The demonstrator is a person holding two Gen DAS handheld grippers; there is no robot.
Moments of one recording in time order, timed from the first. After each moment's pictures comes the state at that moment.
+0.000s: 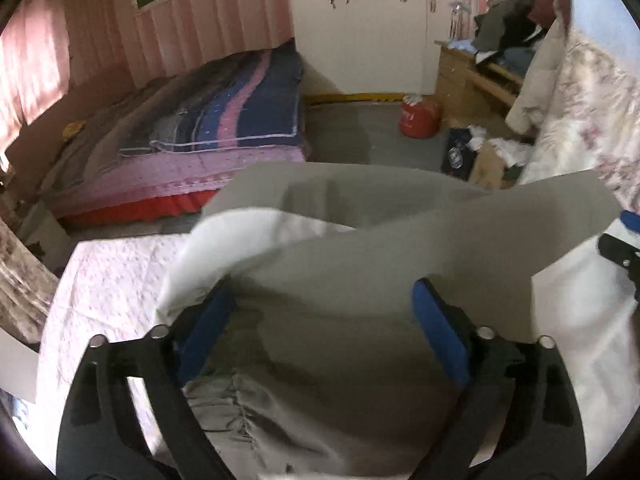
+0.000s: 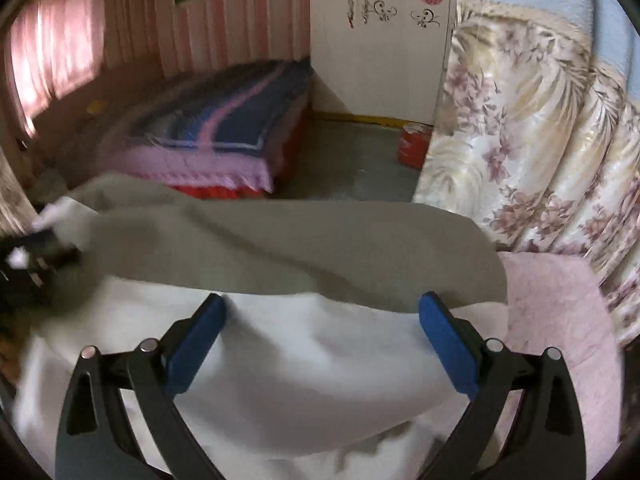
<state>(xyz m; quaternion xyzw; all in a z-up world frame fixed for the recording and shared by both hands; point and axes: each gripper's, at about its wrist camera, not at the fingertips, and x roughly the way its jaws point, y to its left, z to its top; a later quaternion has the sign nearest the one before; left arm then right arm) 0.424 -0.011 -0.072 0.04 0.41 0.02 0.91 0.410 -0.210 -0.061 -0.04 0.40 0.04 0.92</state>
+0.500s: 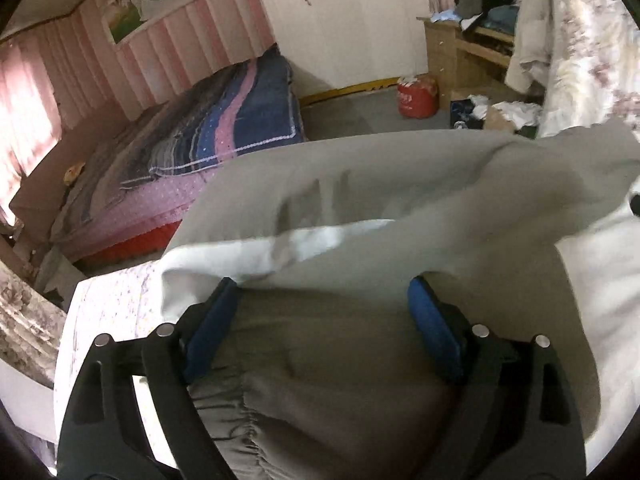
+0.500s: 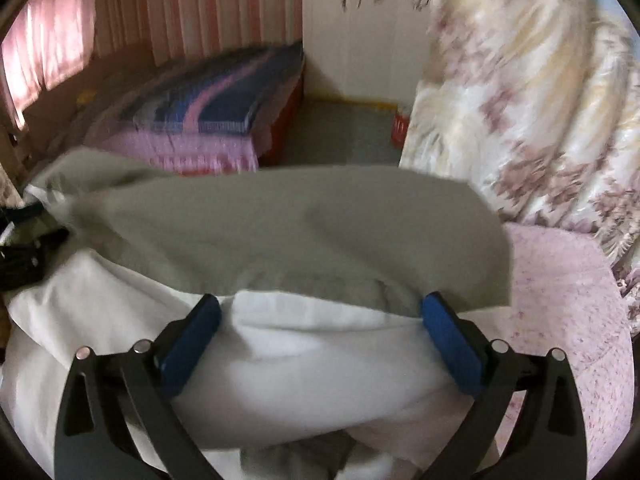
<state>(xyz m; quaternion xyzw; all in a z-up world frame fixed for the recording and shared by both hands) 0.442 -0.013 -0.102 0.12 0.39 0.01 0.91 0.393 -0.243 -0.079 -0.03 0.39 0.02 0.92</state>
